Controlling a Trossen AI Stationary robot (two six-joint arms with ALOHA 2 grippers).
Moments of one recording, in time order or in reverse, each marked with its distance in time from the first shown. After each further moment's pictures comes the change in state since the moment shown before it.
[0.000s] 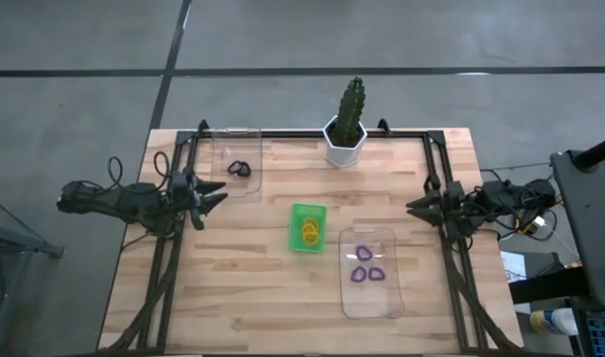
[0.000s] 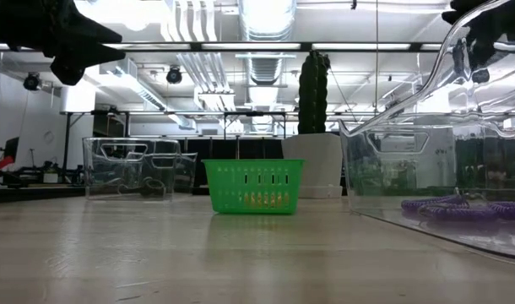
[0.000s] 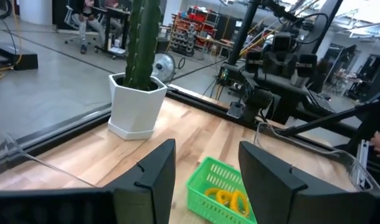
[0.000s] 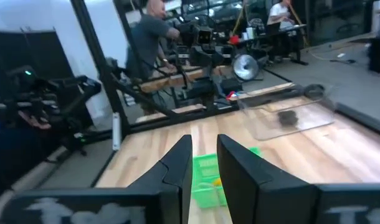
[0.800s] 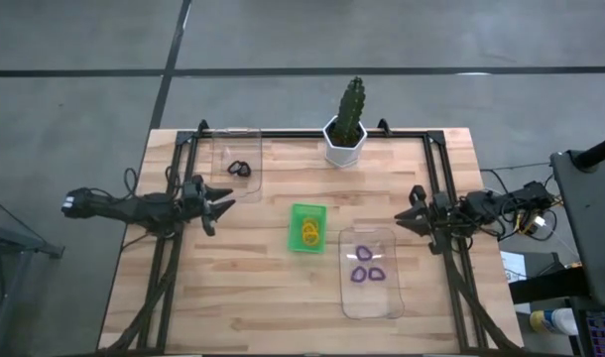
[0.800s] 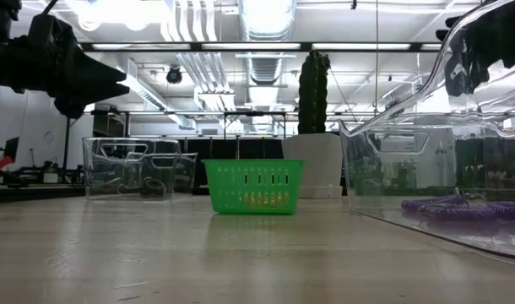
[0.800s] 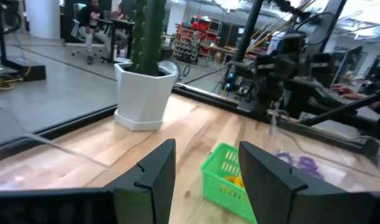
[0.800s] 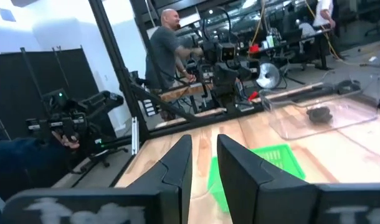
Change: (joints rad) left arm 0.026 -0.100 -0.271 0.224 -0.002 0.069; right arm 0.001 -0.039 -0.267 0.326 -0.066 0.033
